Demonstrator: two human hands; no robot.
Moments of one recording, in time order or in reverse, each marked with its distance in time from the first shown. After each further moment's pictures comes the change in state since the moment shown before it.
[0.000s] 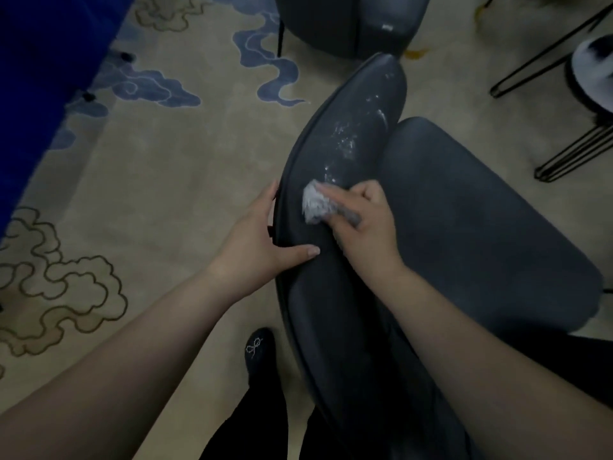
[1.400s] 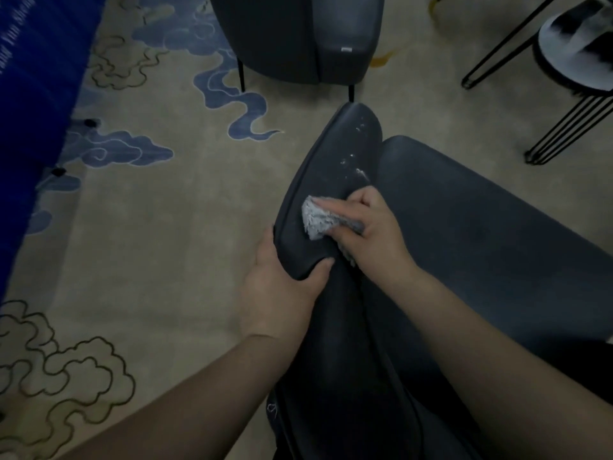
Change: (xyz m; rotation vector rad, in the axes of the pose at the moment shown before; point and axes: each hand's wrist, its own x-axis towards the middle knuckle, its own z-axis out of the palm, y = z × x) left_hand 0.092 0.018 0.033 0.277 0.278 -0.154; right_hand 0.102 0.035 -0.016 -0.001 -0.011 0.110
